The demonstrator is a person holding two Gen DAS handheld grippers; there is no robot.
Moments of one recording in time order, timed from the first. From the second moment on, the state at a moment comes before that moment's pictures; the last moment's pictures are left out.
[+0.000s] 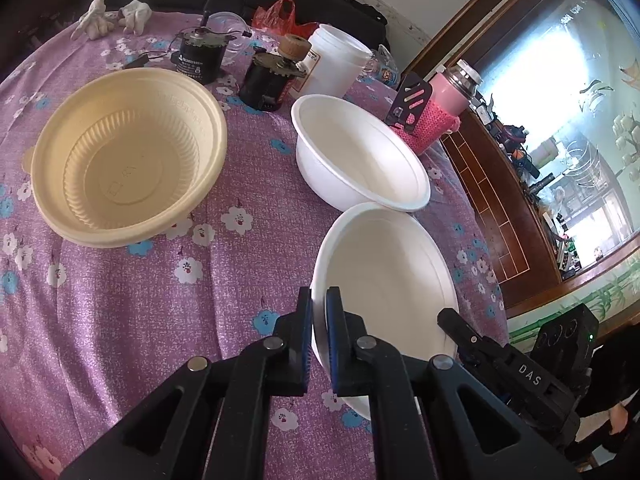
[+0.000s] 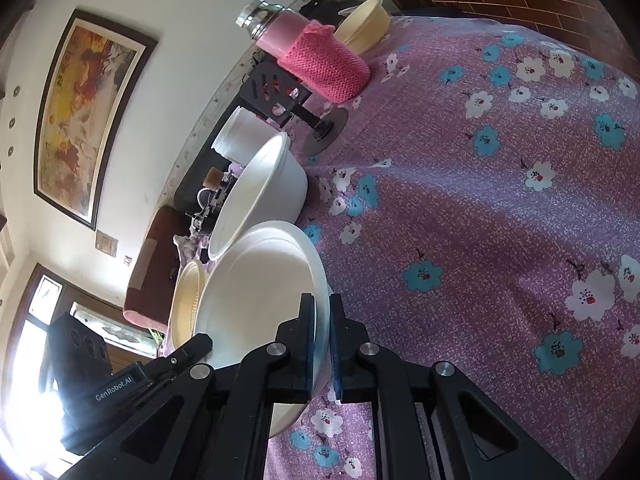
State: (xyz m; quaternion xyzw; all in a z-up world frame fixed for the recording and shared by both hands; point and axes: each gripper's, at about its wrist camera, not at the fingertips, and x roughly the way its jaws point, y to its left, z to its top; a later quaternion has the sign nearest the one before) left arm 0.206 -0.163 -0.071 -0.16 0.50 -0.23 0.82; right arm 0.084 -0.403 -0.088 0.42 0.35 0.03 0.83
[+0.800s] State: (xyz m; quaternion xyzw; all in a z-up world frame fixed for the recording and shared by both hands) left arm 0.087 0.039 -0.004 -0.19 0.42 -0.11 0.88; right arm 0.061 -0.223 -0.041 0.37 0.37 0.16 0.84
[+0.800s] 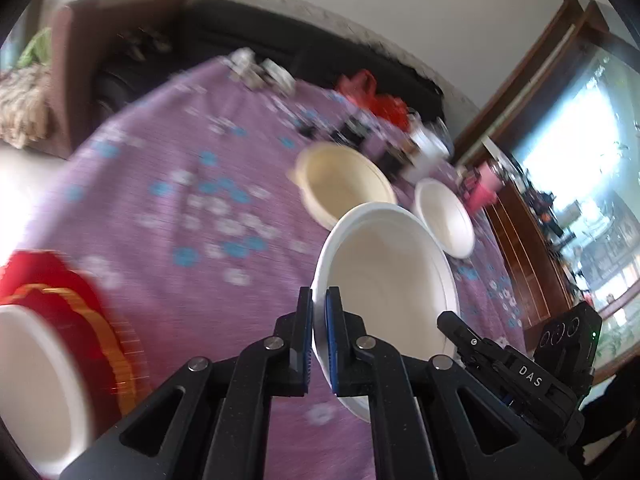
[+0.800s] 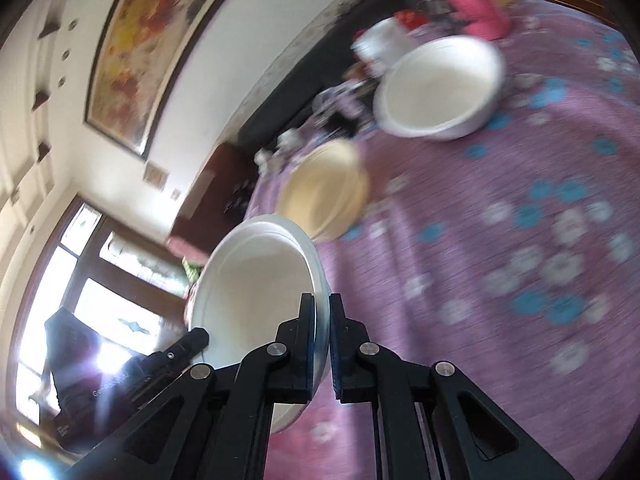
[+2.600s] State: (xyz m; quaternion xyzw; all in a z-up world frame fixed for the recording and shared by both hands) left arm -0.056 0.261 -0.026 -0.21 0.41 0.10 0.88; right arm 0.050 0.040 -0.051 0.21 0.46 0.31 0.80
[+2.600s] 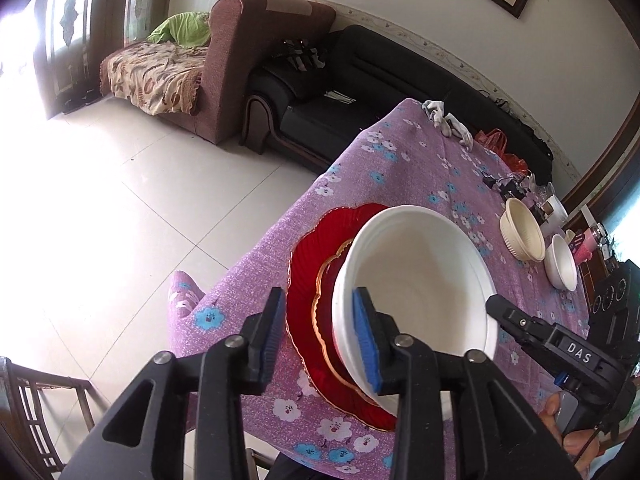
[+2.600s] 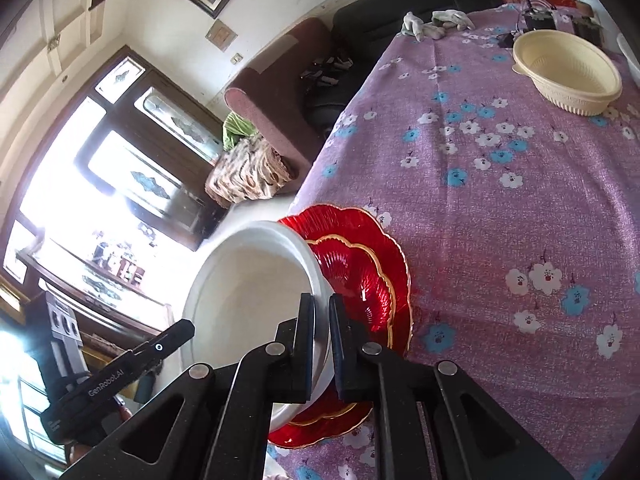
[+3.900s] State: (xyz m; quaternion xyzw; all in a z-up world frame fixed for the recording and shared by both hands) left arm 0.075 -0.050 -0.004 -0.02 0.38 -0.08 0.92; right arm 0.039 -0.265 -0.034 0.34 0.33 0.09 0.88
